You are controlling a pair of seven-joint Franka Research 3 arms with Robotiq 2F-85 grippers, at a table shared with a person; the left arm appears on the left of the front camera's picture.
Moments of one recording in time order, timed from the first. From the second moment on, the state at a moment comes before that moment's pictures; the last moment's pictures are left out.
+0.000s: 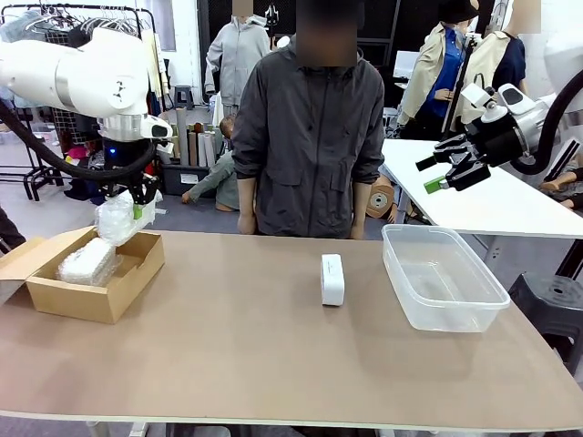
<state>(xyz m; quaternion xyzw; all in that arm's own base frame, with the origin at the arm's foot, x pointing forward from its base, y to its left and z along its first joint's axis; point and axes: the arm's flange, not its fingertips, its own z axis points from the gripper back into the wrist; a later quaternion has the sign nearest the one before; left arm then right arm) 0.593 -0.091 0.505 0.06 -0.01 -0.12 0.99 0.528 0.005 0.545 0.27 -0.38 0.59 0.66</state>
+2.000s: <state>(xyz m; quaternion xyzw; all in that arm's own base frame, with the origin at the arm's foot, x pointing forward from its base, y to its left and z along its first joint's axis) 0.611 -0.059 0.450 0.06 -0.02 -0.08 0.99 0.528 0.005 0.545 0.27 -0.38 0.59 0.66</state>
